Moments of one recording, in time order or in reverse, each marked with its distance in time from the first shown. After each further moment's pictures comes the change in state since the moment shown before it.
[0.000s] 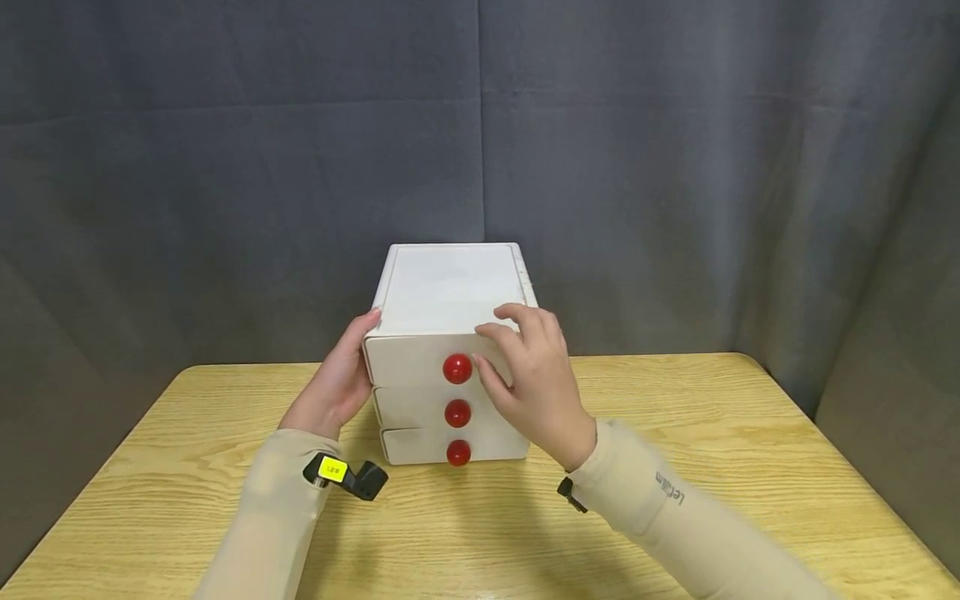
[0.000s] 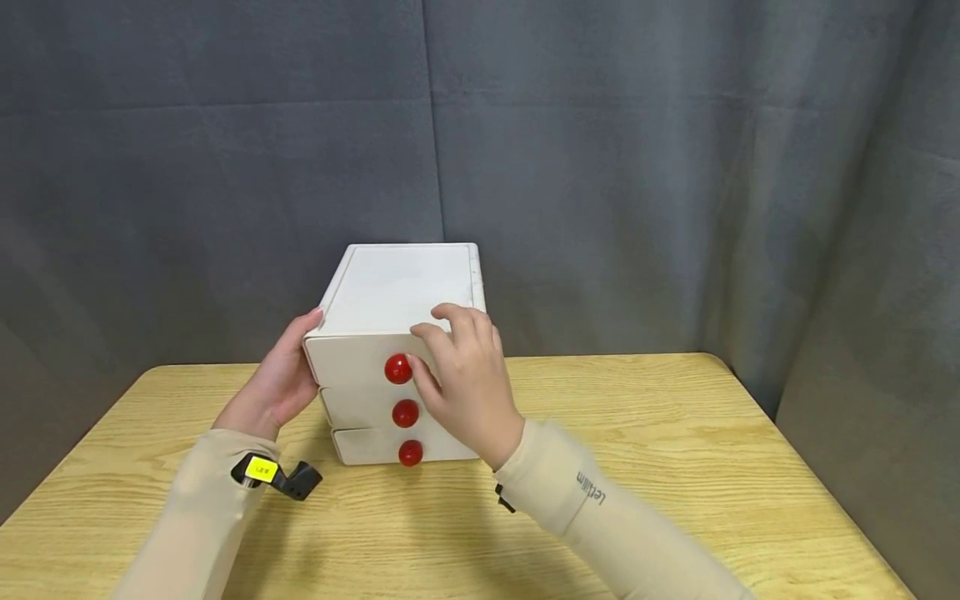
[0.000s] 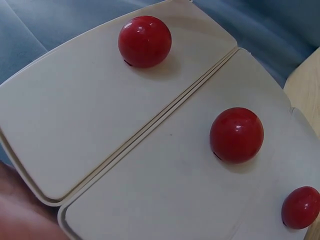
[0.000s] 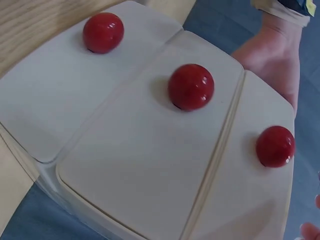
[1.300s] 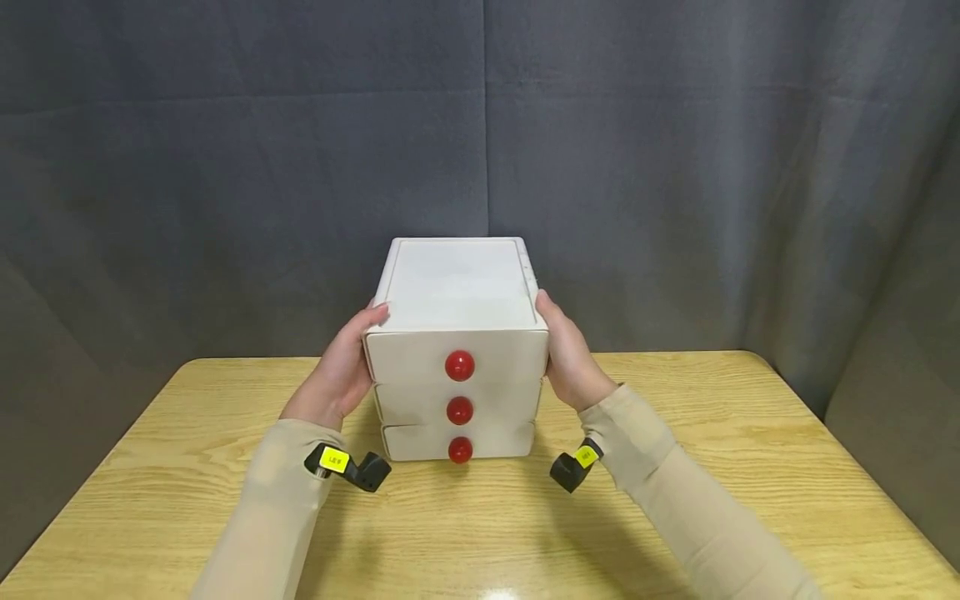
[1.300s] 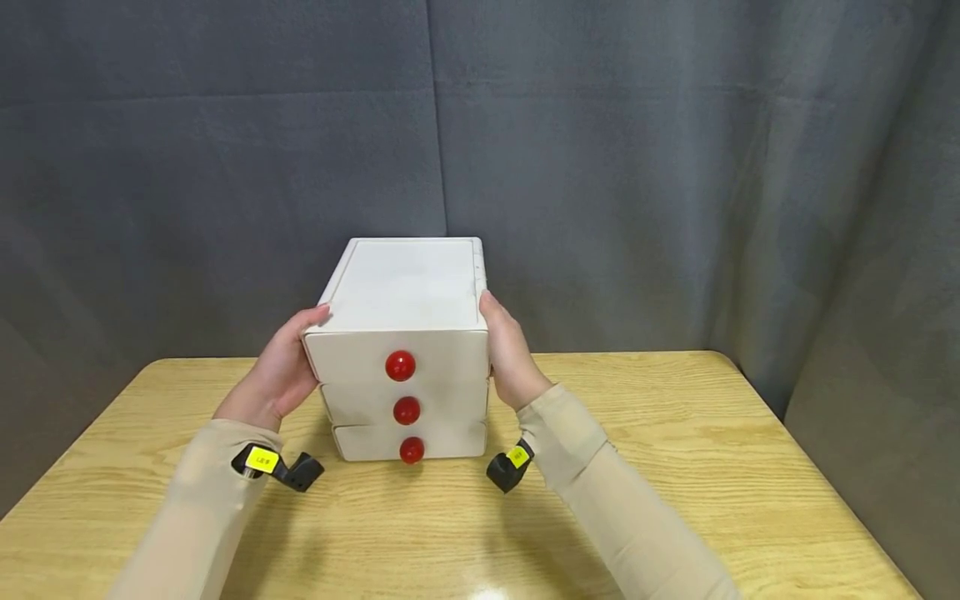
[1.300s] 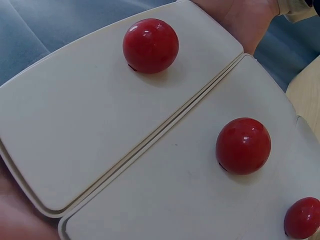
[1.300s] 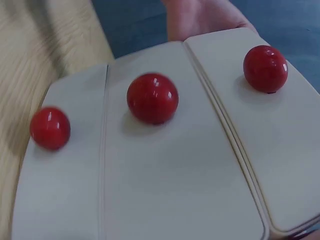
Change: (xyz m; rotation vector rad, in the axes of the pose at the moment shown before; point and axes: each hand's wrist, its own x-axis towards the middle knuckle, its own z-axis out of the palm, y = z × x) left_hand -0.002 0.007 0.006 0.014 -0.036 0.006; right_hand 0.002 0.049 0.003 1.030 -0.257 1.082
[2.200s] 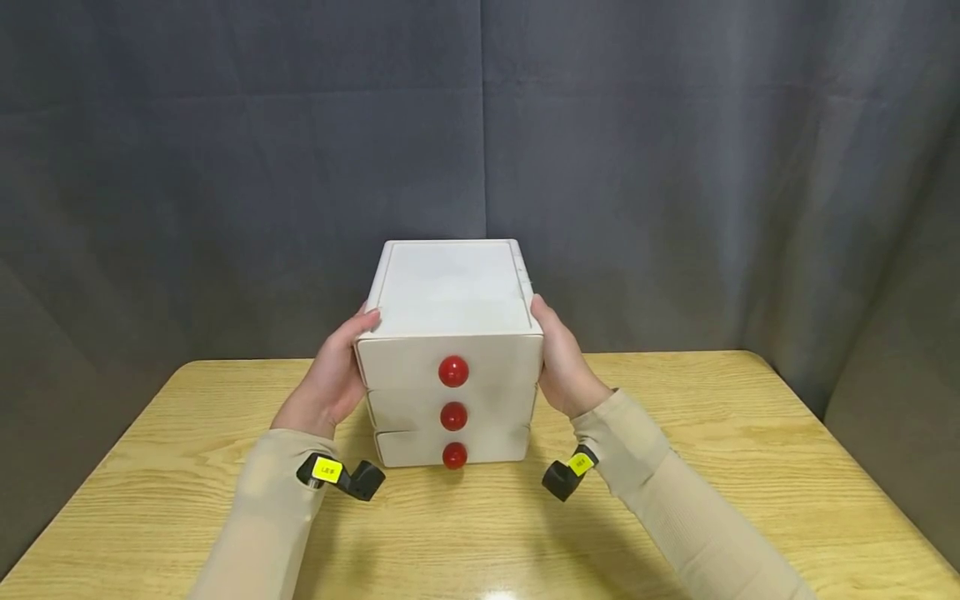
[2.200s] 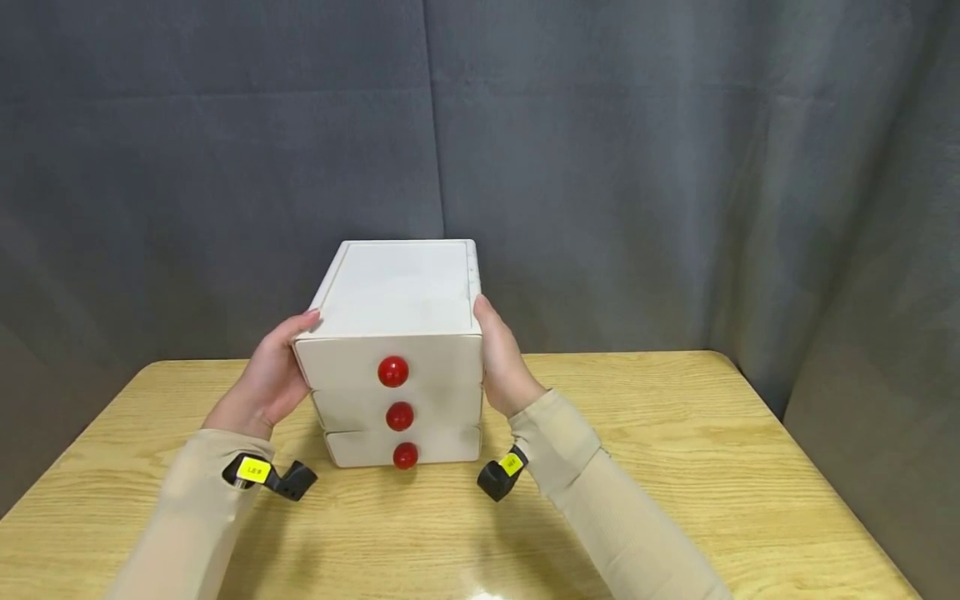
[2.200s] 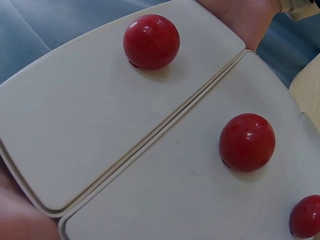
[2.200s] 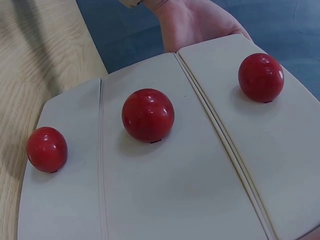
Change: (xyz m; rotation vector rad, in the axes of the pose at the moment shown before) left_hand -0.016 0.002 -0.004 -0.006 -0.023 0.022; right_hand -0.004 0.004 0.012 0.061 -0.014 0.011
